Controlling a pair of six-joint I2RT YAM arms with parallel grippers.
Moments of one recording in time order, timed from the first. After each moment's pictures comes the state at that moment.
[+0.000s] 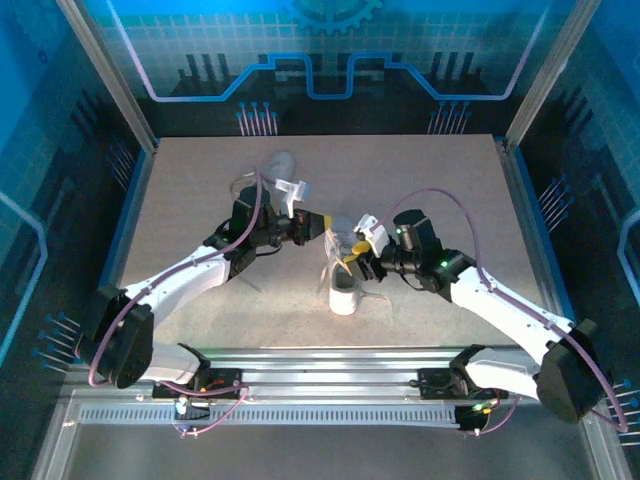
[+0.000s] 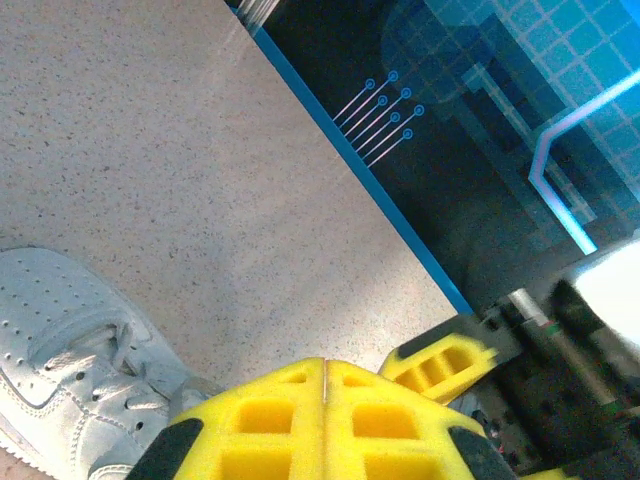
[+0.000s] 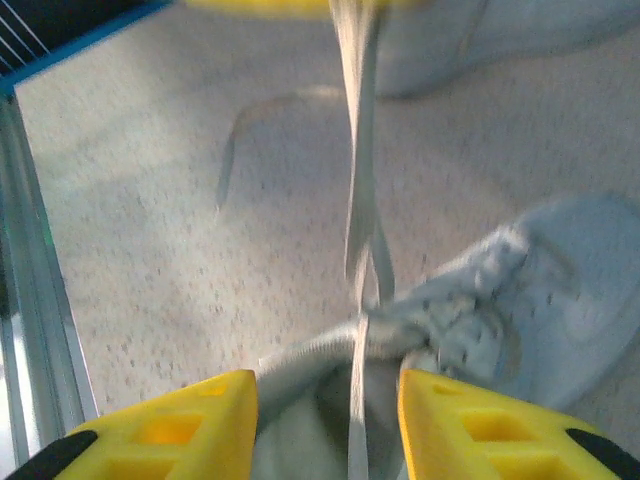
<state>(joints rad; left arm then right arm) -0.48 1.38 0.86 0.21 0.58 -0.56 0.58 1.16 0.75 -0.26 -0.42 -0.09</state>
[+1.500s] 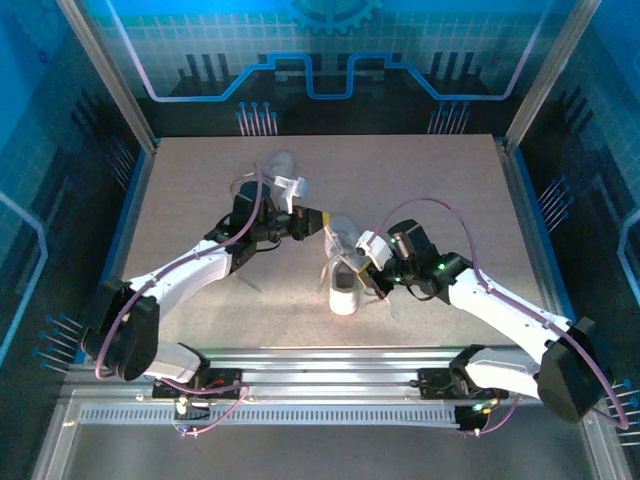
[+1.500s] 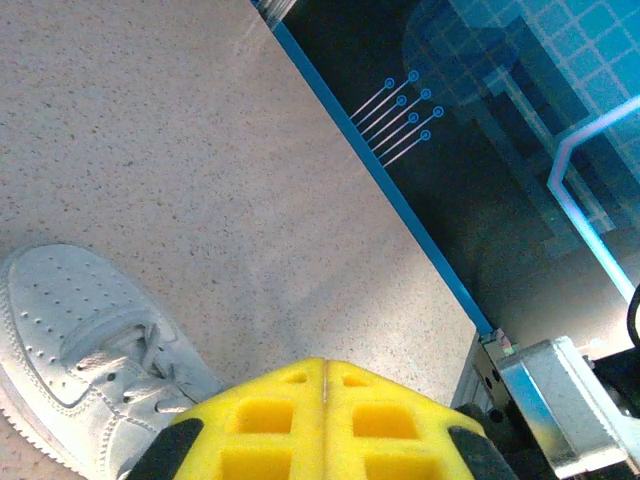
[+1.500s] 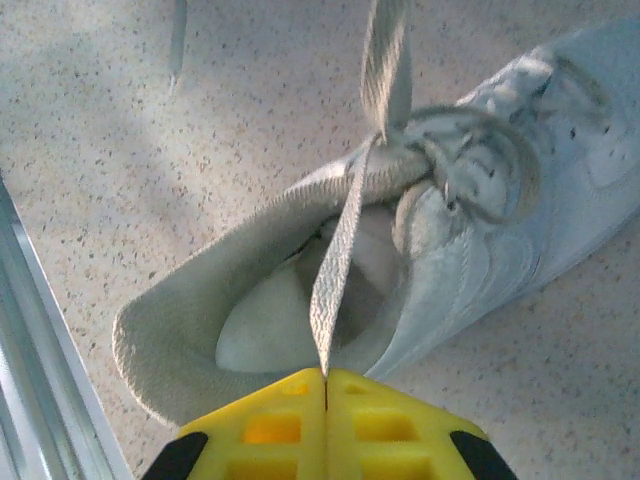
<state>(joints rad) -0.44 1.42 0.89 0.18 0.60 -0.56 0.60 1.16 0.75 -0.46 -0.32 -0.14</state>
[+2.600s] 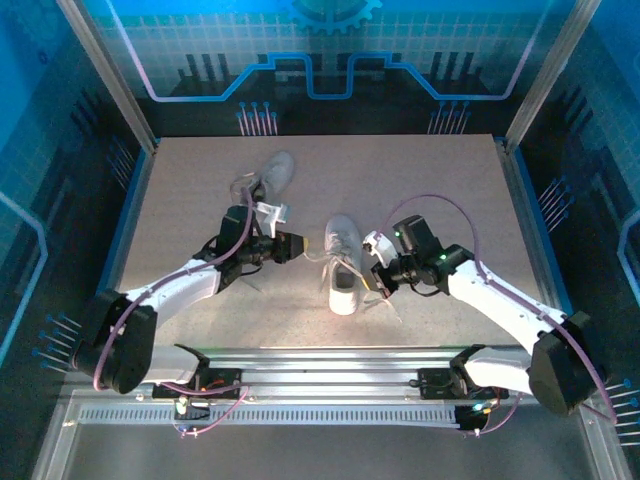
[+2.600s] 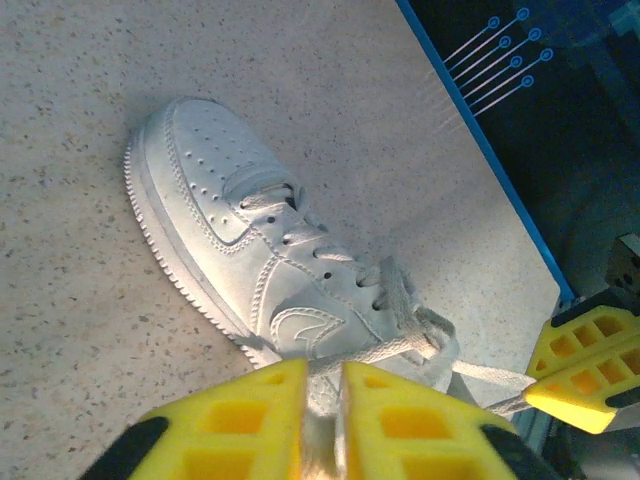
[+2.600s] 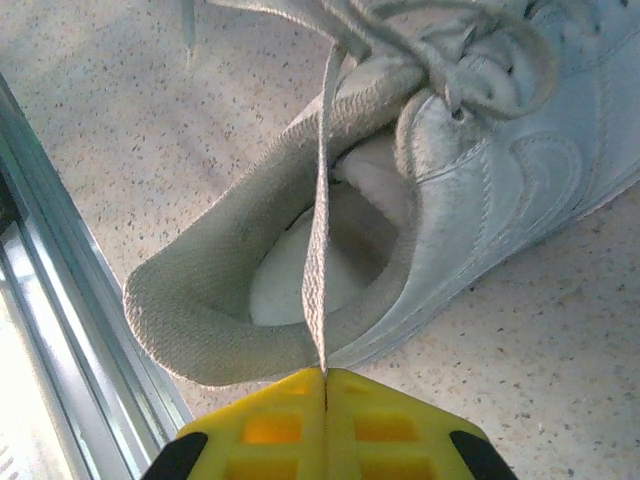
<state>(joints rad) -0.37 1.34 0.65 0.17 0.57 -0.45 0.52 1.21 0.78 -0.57 -0.47 -0.05</state>
